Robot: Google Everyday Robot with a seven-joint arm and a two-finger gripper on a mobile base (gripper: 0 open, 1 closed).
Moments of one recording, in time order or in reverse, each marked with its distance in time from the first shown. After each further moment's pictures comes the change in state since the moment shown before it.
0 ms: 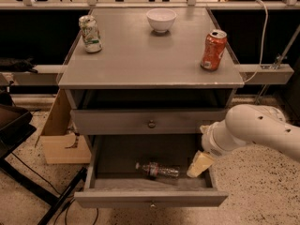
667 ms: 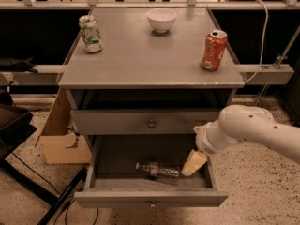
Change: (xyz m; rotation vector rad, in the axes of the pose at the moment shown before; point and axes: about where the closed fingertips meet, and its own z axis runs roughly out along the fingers) arm -0.008 -0.004 0.029 -0.035 -0.030 -0.013
